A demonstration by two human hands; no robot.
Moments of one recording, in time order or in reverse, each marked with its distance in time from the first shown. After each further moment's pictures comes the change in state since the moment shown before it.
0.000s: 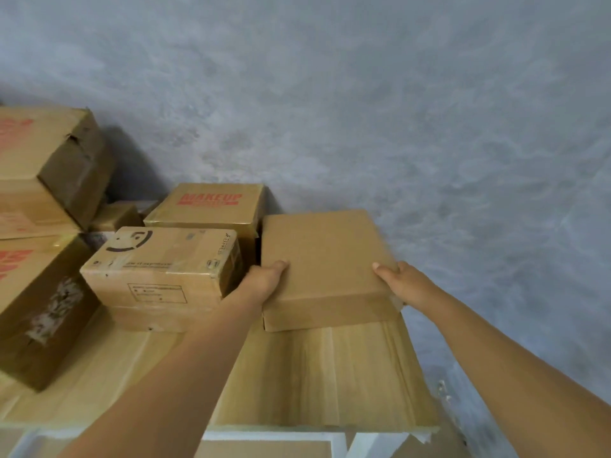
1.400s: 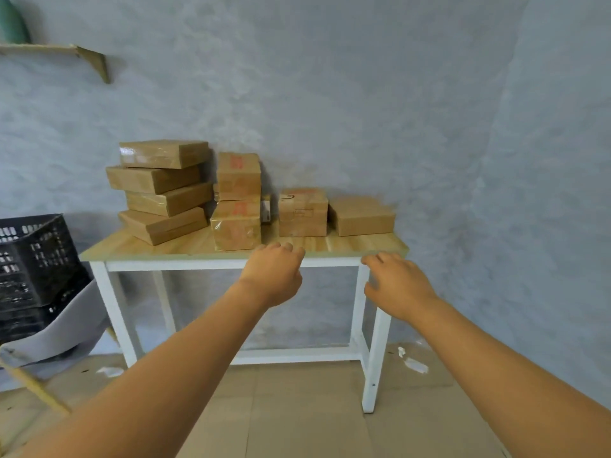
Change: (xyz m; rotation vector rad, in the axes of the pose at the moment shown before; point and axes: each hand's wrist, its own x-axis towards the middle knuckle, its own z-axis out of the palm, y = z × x) left_hand -0.538 -0.277 -0.342 1.265 0.325 1.130; right_hand -0.702 -0.016 0.171 -0.799 0.401 -0.567
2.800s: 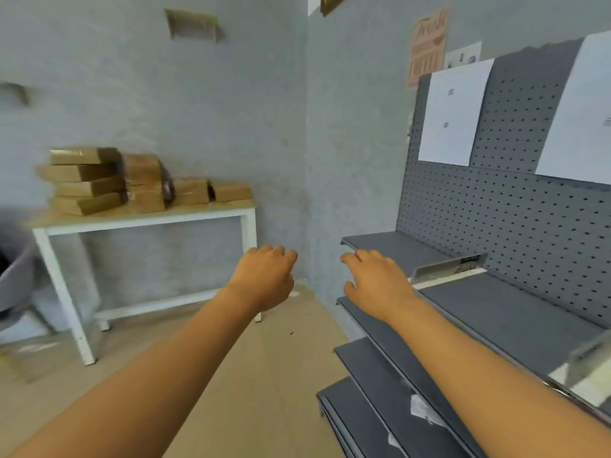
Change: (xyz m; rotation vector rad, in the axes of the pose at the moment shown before) left_hand -0.612 0.489 -0.329 -0.038 0.133 0.306; right_hand -0.864 0.028 -0.270 -0.133 0.052 0.223
